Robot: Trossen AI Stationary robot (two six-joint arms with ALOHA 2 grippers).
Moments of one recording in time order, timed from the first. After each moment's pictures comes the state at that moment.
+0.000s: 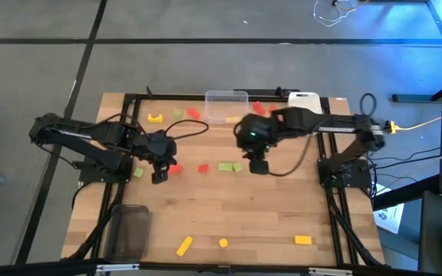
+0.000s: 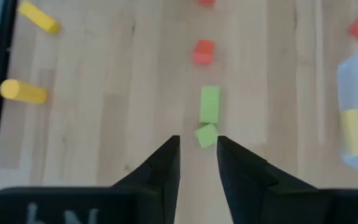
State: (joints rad) left arm -0.14 1.06 1.05 -0.88 -0.12 -0.32; right arm -0.01 1.63 1.68 -1.09 -0.07 -0.01
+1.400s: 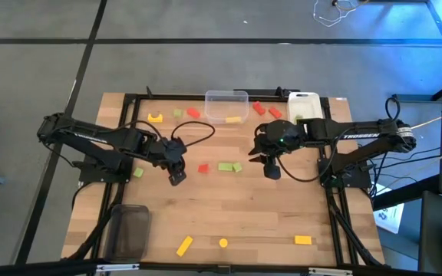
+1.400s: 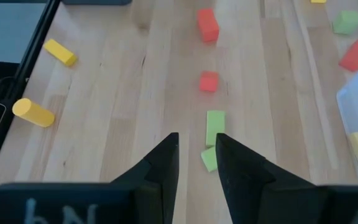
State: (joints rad) left arm -0.15 1.21 1.05 -0.81 -0.16 -0.73; right arm 0.02 1.31 1.19 -0.65 -0.07 0.02
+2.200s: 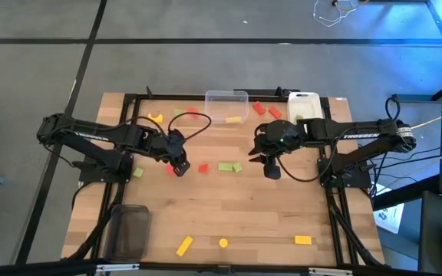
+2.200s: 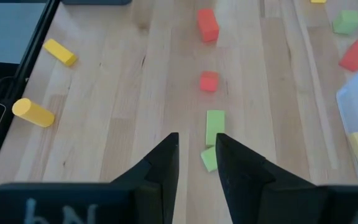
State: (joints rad) left arm -0.09 1.21 1.05 -0.82 -0.23 -0.83; right arm 0.02 1.31 1.19 -0.65 -0.07 0.02
